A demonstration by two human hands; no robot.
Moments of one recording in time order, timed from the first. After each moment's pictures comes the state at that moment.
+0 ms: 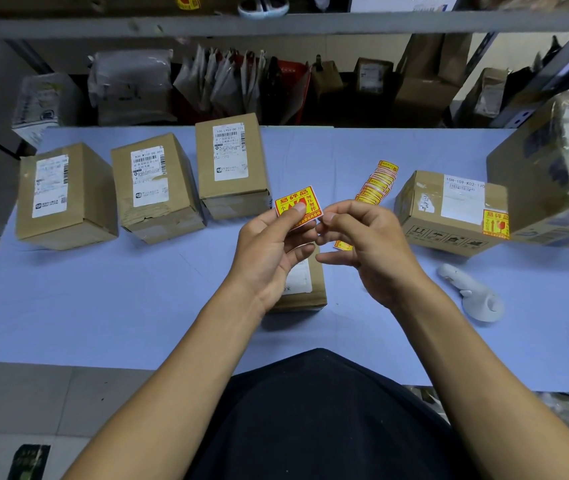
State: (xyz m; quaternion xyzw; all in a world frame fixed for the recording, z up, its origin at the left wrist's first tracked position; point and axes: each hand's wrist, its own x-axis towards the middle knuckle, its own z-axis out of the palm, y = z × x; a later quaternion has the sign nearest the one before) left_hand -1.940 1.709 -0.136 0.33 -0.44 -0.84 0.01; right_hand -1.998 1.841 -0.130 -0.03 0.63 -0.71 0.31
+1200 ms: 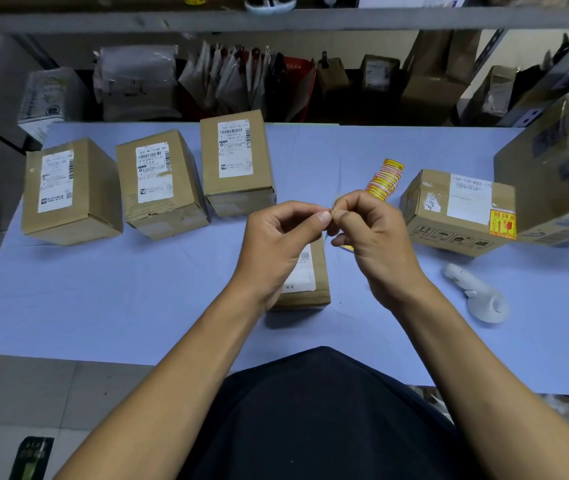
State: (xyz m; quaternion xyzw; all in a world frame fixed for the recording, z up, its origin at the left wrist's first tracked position) left_hand -1.933 1.709 -0.135 0.19 -0.63 -0.75 0.08; right_hand -1.995 1.834 -0.134 -0.13 0.68 -0.69 0.20
